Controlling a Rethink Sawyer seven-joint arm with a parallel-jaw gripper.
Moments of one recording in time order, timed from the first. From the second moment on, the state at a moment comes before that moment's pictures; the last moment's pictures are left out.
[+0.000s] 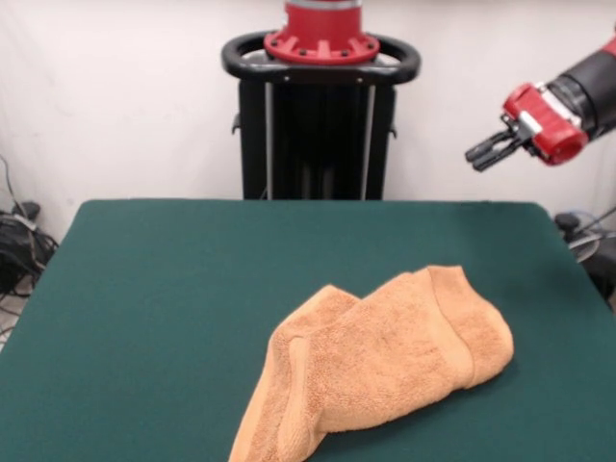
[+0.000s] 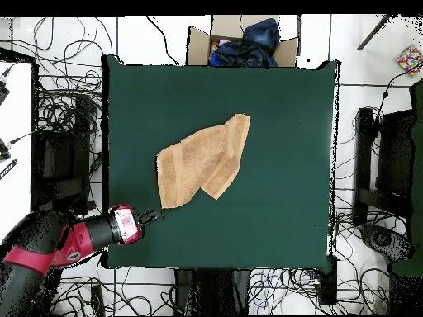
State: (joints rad) arm 1.00 -0.11 -0.83 1.38 -0.19 0.90 3.45
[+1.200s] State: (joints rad) arm 1.07 -0.10 -0.83 1.37 -0.22 0.94 3.45
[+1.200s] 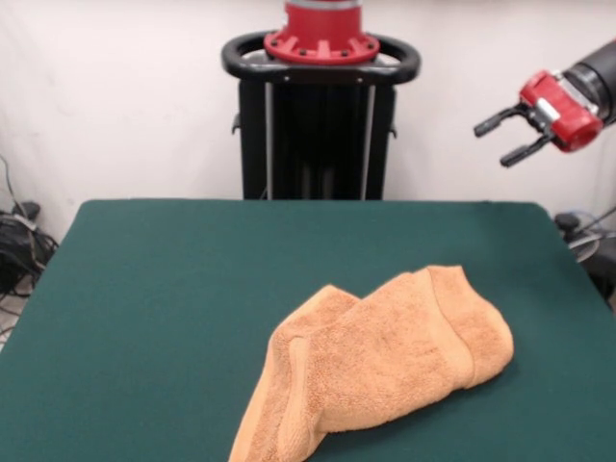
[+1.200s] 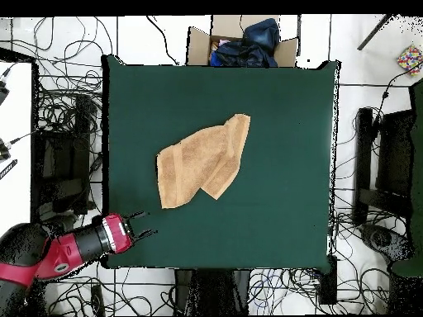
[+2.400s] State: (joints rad) arm 1.03 0.03 -0.81 1.32 -0.10 0.74 3.45
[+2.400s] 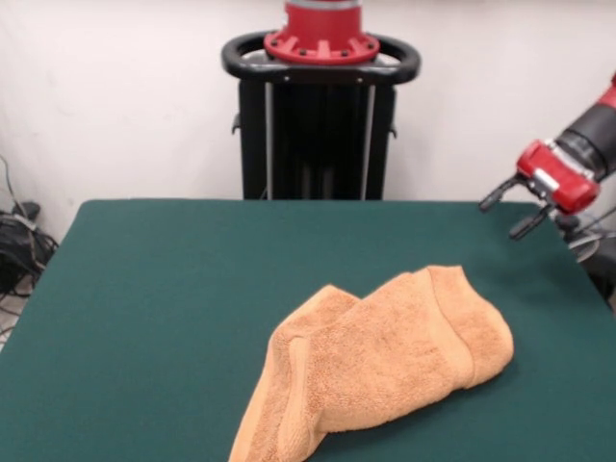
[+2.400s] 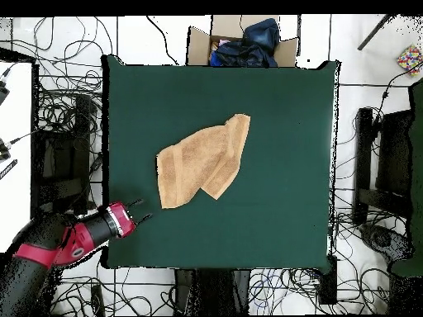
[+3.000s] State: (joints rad) arm 0.92 0.15 -0.81 1.19 -0.03 0.81 3.45
